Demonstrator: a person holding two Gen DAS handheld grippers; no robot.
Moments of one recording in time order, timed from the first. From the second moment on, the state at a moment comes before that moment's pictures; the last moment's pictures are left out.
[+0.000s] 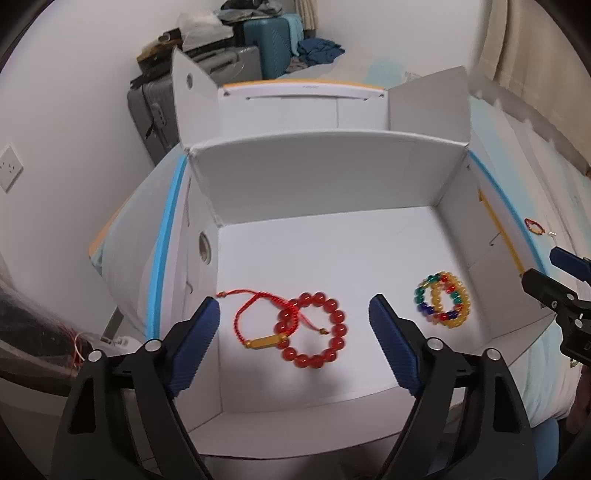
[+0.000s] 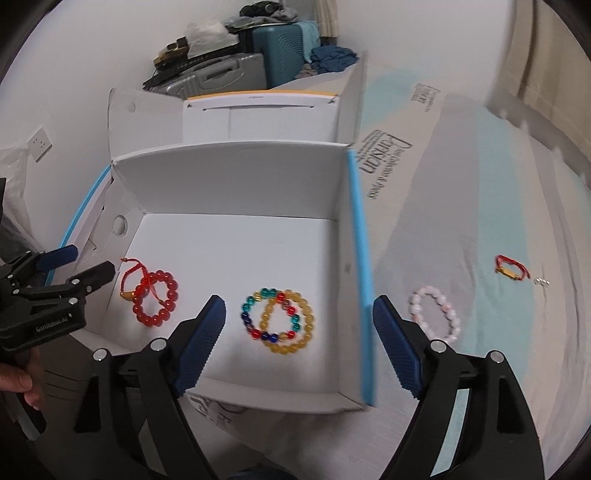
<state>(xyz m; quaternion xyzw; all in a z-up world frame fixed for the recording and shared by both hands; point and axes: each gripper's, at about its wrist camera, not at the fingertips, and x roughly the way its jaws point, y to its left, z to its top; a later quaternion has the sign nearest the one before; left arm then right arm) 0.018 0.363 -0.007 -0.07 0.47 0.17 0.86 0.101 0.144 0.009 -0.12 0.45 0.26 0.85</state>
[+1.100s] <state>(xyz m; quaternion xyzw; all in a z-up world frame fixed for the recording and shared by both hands) 0.177 0.065 0.007 0.01 0.44 -0.04 0.90 0.110 -0.185 0.003 -0.02 0.47 0.06 0.88</state>
